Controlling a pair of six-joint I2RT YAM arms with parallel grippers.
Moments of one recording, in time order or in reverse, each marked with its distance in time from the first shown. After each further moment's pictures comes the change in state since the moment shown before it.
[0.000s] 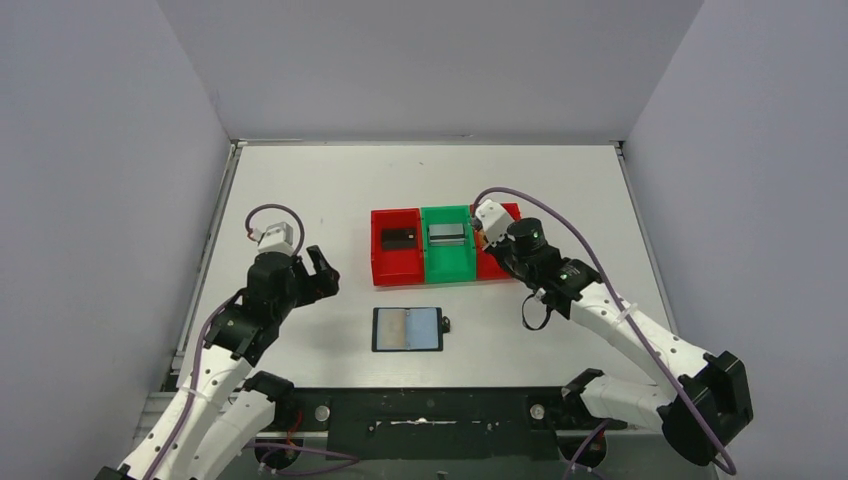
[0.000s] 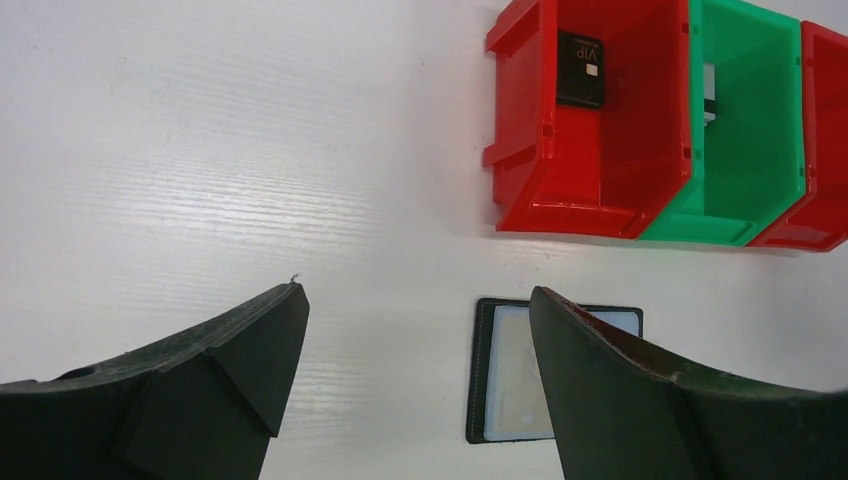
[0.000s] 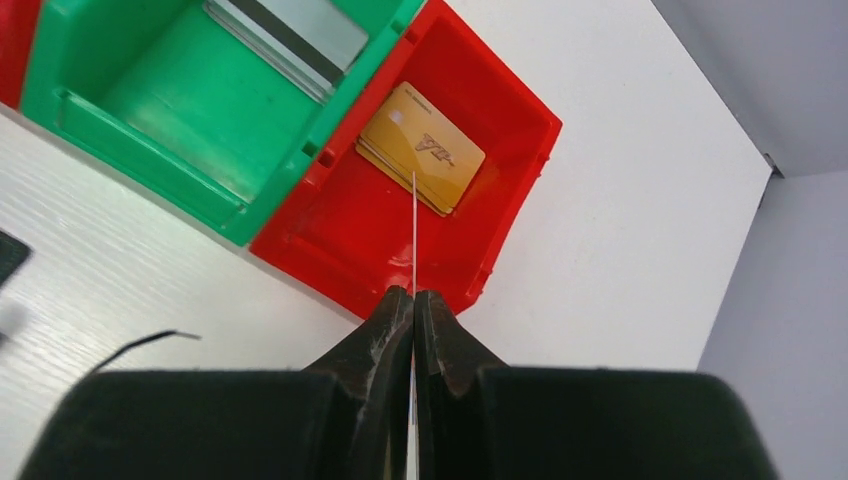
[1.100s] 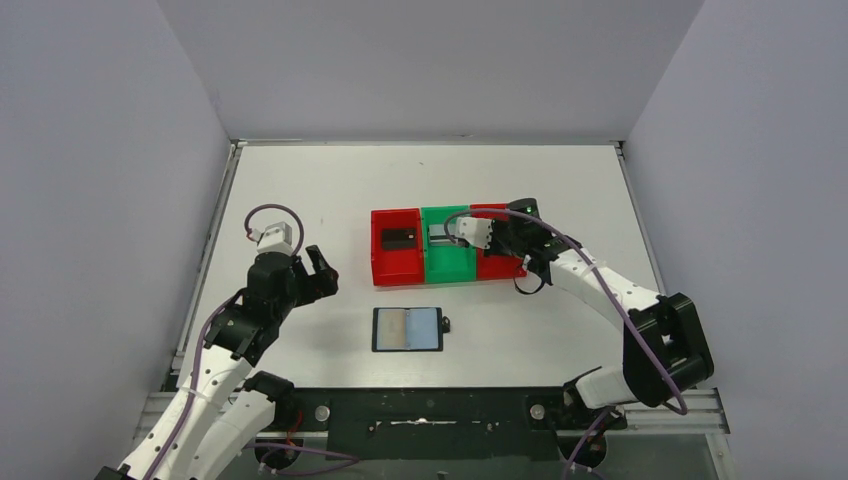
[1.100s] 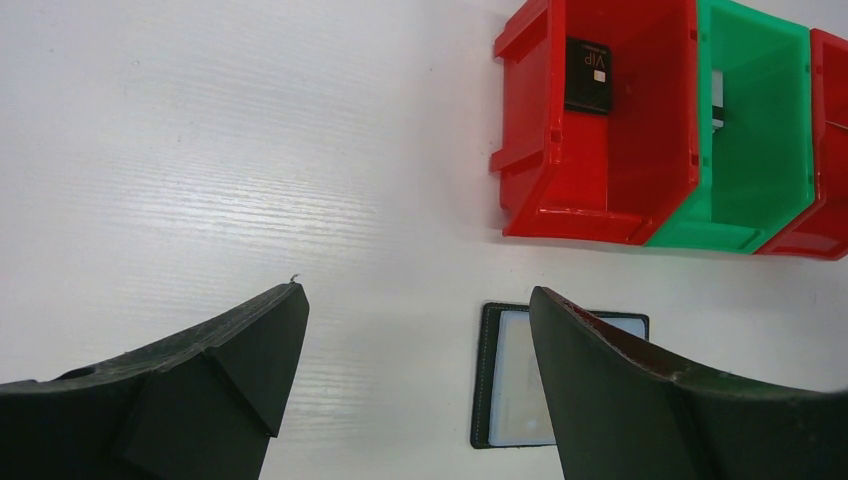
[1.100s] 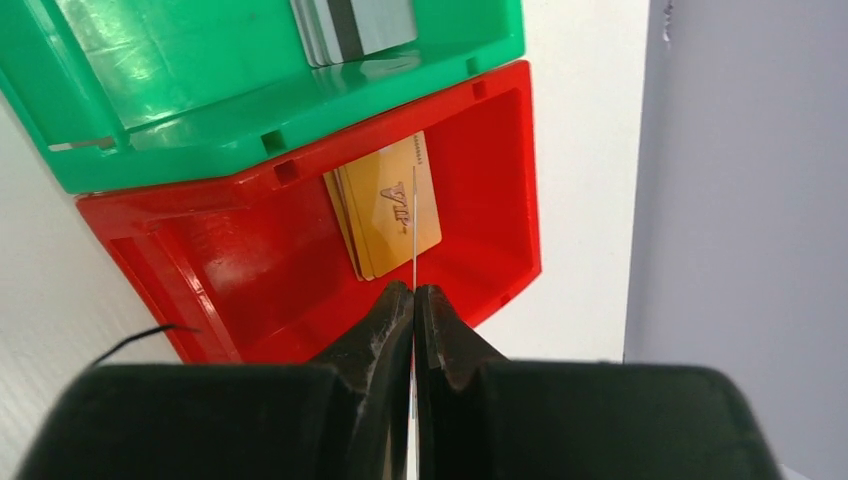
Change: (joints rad) left arm 0.000 -0.002 0.000 0.000 -0.022 0.002; right arm -0.205 0.306 0.059 0.131 -0.347 -0.771
